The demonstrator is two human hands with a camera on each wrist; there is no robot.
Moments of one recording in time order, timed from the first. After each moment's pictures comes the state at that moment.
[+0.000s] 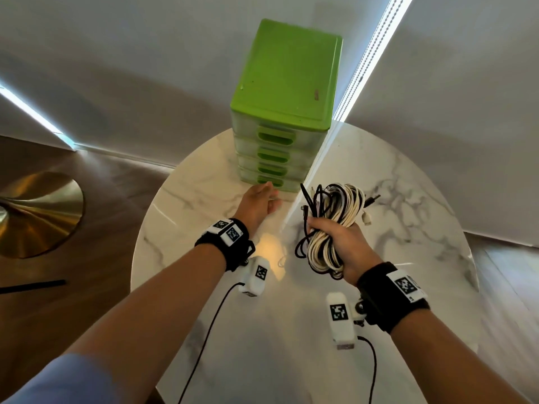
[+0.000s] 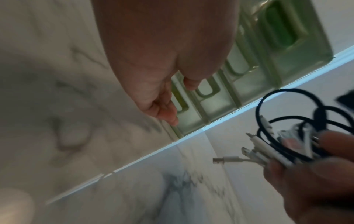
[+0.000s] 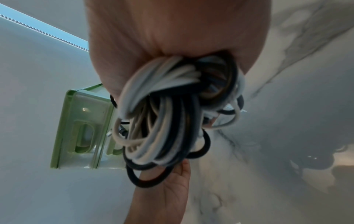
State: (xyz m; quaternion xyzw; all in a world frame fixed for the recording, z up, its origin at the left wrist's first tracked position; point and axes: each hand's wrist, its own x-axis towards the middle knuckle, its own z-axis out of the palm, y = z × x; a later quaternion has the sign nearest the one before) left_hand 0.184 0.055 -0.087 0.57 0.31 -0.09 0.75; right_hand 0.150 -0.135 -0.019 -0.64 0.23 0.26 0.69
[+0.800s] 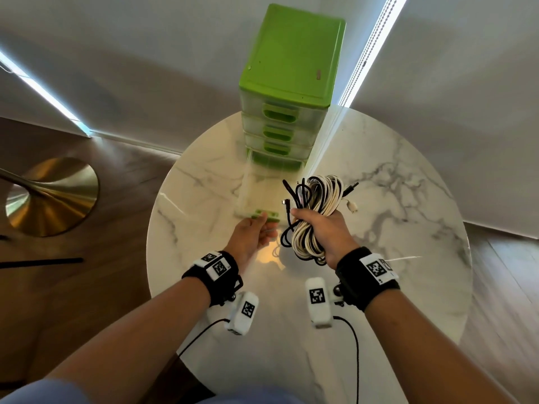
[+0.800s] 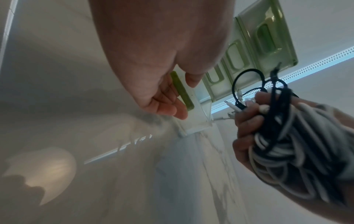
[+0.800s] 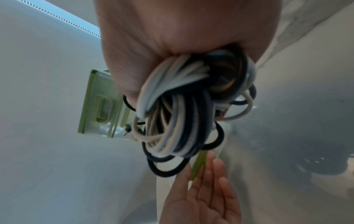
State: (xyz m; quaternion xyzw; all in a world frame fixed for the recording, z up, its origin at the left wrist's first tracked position) left_hand 0.061 0.043 -0.097 0.52 0.36 -0.13 0.77; right_hand 0.111 -0.113 -0.011 -0.69 0.23 0.25 0.64
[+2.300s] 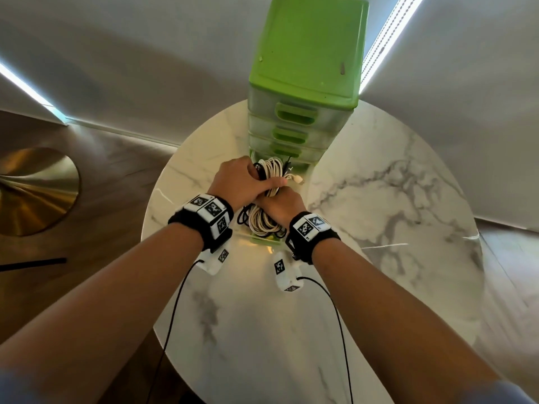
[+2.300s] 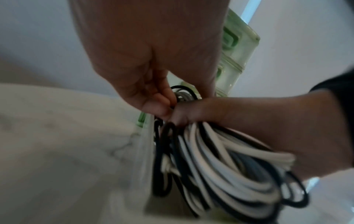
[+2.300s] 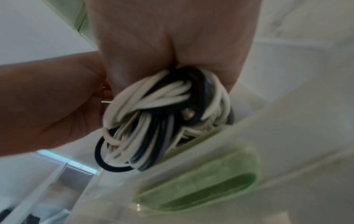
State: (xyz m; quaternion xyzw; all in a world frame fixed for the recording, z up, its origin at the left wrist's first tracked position) left_hand 0.159 0.123 -0.056 0.90 0.18 -0.09 0.38; right_hand 0.170 -0.010 -0.072 -0.88 -0.02 0.33 0.33
